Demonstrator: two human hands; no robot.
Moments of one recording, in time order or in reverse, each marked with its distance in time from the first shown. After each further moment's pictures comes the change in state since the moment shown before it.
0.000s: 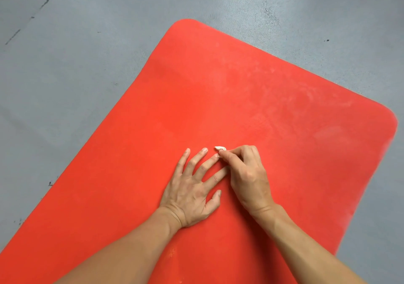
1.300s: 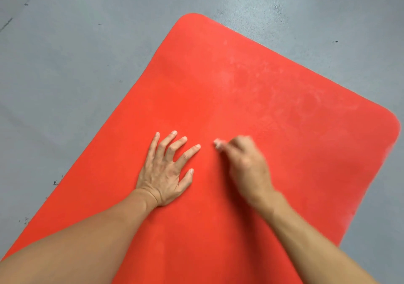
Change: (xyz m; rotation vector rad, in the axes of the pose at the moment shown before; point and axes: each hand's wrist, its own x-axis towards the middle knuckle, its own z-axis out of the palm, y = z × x) left_hand -0.011 -0.085 -0.012 0.053 0.062 -0.097; right_hand 0.039 -0.021 -0.001 -0.103 -0.085 -0.041
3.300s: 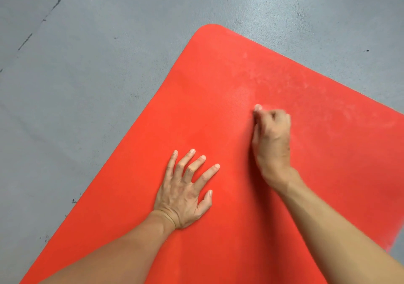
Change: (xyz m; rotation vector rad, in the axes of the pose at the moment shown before) left_hand 0.001 -0.001 -0.004 -0.067 -0.012 -0.005; right_hand 0.095 0.026 0.020 -0.068 0.168 0.355
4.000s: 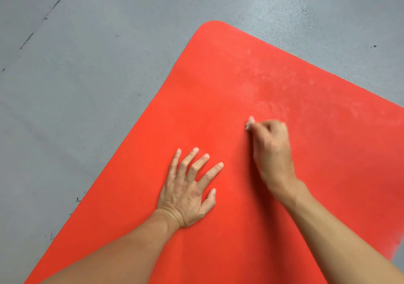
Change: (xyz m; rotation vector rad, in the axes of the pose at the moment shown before) left_hand 0.002 0.000 0.000 -0.005 0.002 -0.006; right_hand -0.027 0.004 -0.001 0.064 -0.099 -0.168
